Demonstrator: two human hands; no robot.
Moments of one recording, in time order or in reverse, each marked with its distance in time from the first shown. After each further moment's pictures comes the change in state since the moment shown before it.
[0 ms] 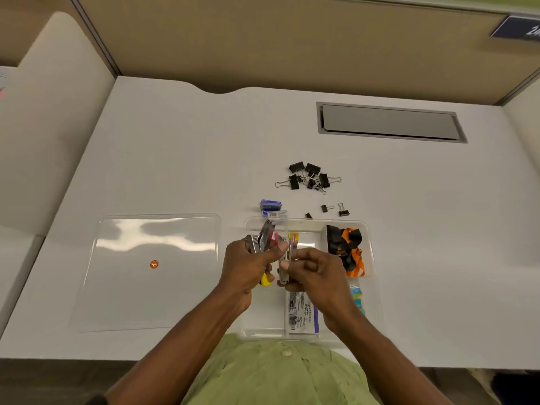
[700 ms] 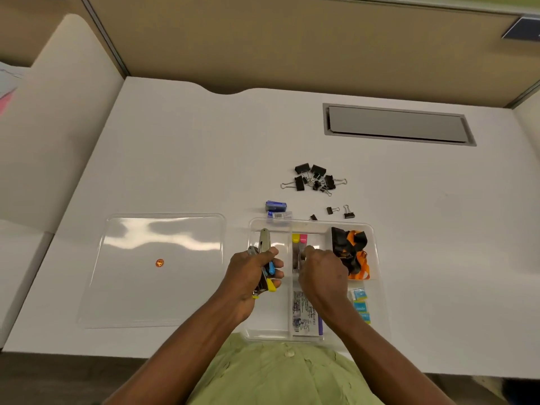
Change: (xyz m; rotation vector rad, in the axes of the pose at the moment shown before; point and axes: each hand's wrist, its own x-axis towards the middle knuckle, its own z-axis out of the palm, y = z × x) left_hand -0.001 -0.009 -0.005 -0.322 -0.076 -0.254; right_hand 0.047 0.043 0.005 -1.252 0.266 -0.338
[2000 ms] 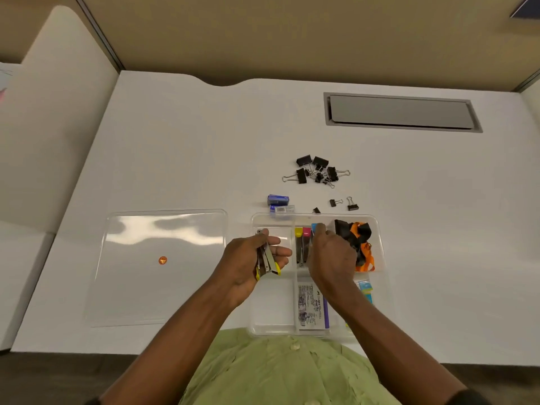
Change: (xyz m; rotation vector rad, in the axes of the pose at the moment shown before) left_hand -0.003 0.028 -0.004 0.000 -0.070 -0.044; right_hand 0.021 0.000 -0.004 -0.142 0.026 0.060
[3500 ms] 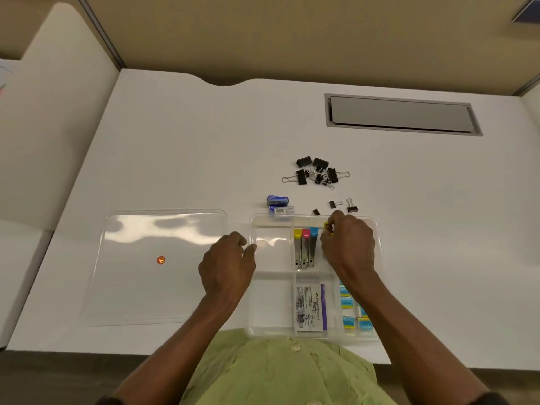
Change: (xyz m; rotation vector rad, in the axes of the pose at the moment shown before) left_hand 0.023 -0.029 -0.033 1.234 0.669 0.560; right_hand 0.027 0.032 -0.019 0.211 0.129 0.045
